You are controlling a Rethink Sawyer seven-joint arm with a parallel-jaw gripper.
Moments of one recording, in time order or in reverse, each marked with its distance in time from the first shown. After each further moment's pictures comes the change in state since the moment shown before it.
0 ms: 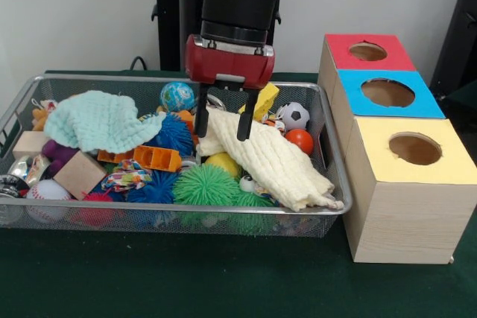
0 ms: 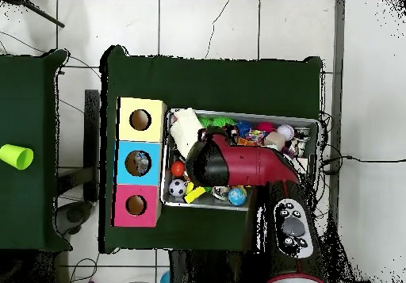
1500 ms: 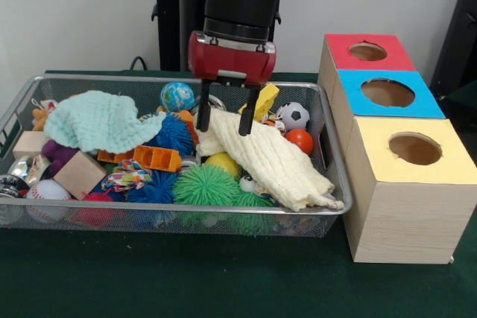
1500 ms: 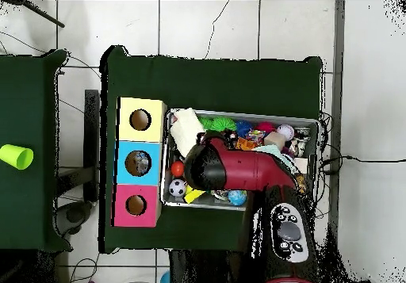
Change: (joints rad) arm 0.025 -0.002 -0.031 0.027 0.040 -0.005 0.000
